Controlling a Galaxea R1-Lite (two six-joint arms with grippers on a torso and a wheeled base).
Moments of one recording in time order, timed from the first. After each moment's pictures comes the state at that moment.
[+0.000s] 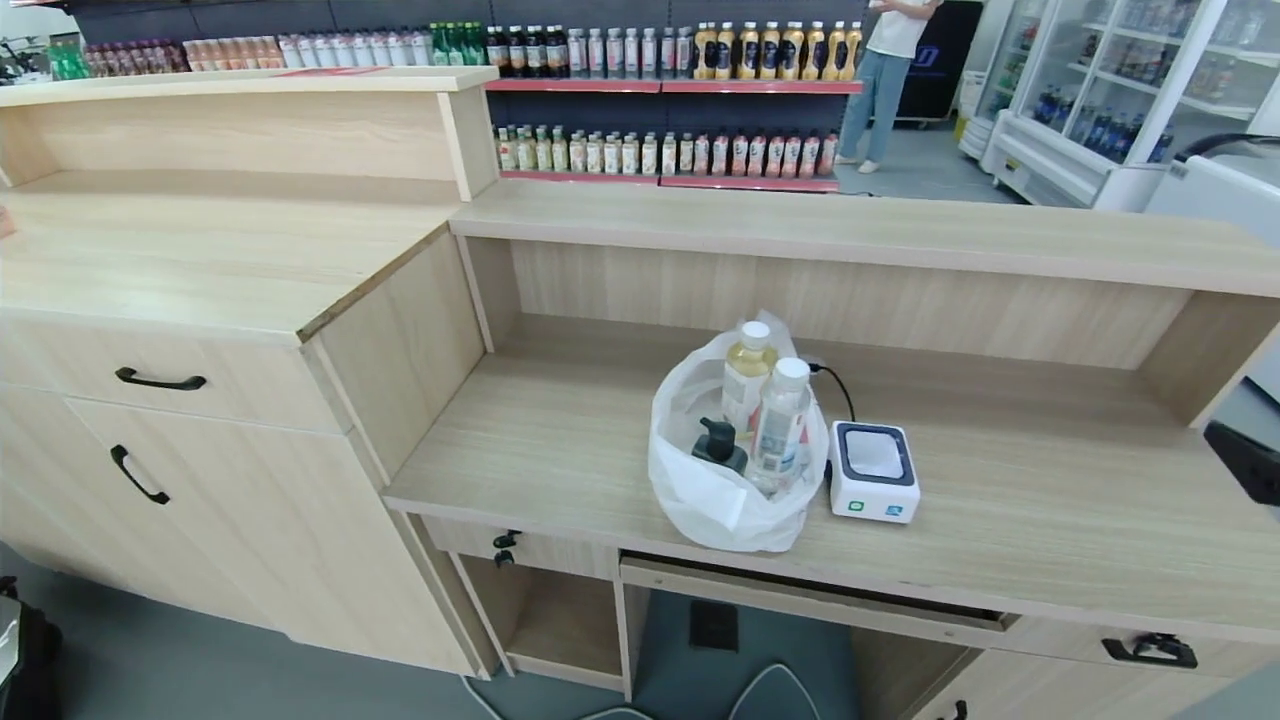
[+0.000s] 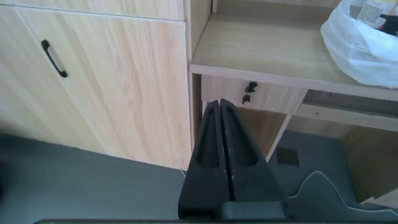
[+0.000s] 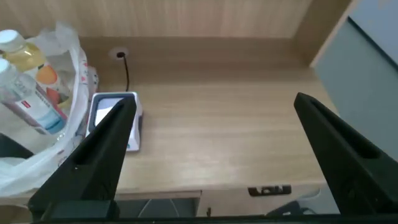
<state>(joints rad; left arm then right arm) 0.00 0.00 0.00 0.00 0.01 0.00 -0.16 1.05 -0.29 -0.70 -0.08 -0.06</state>
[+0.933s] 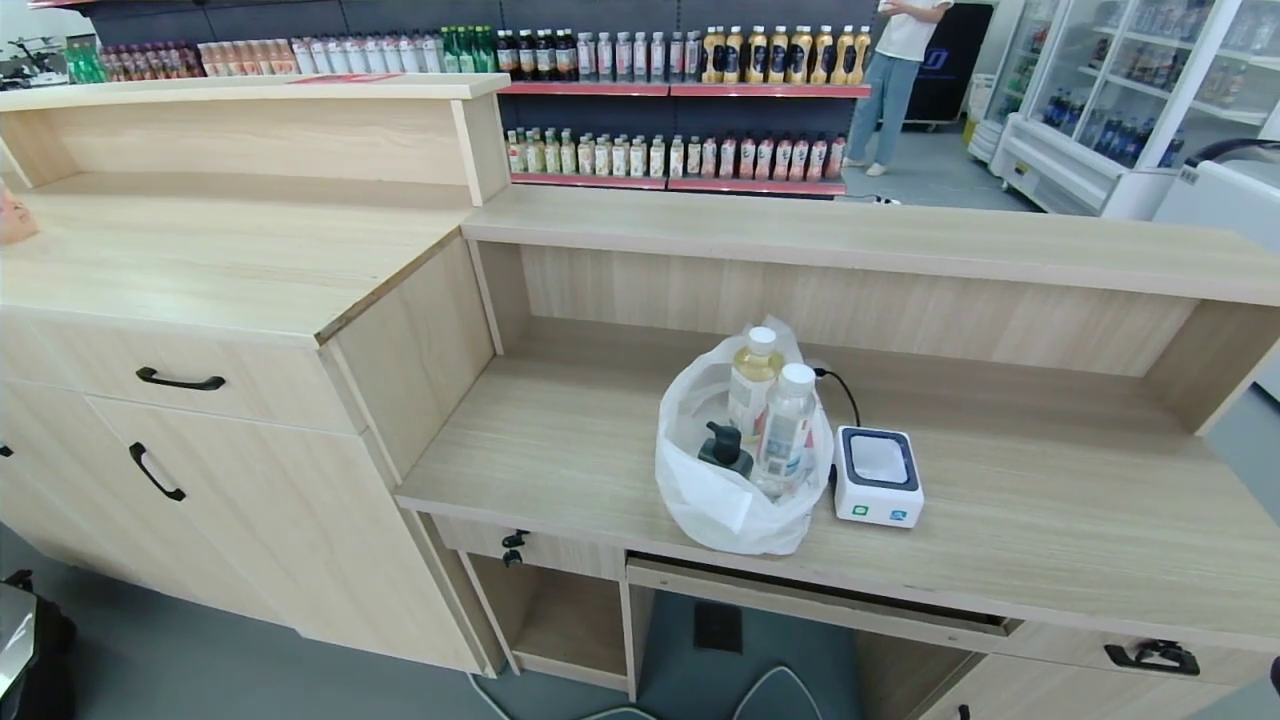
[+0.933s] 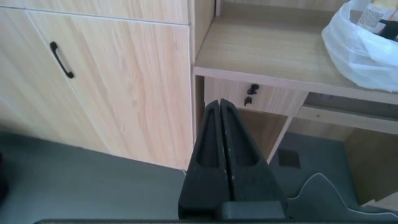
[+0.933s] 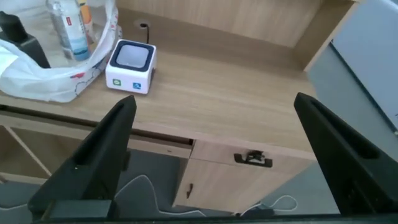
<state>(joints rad) 0.00 0.00 0.00 0.00 0.01 0.00 -0.14 0.37 0.00 -0.40 -0.01 -0.25</state>
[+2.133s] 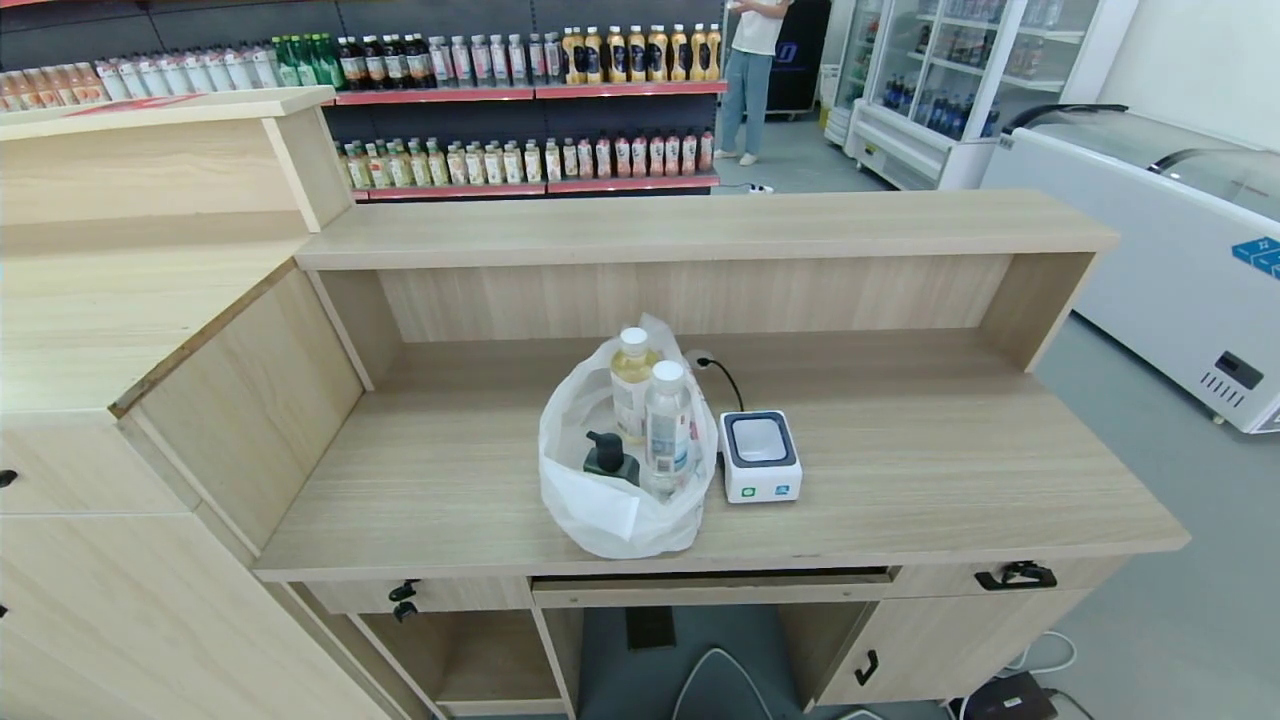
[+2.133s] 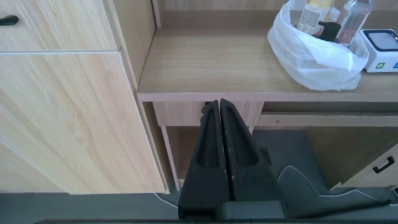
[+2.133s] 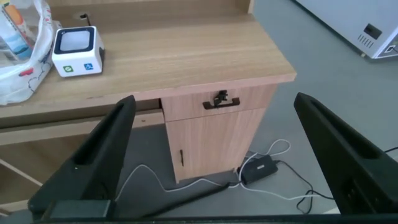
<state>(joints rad) 0.00 0.00 0.00 0.00 0.01 0.00 -0.14 0.09 0.00 -0.10 -0.04 -0.07</state>
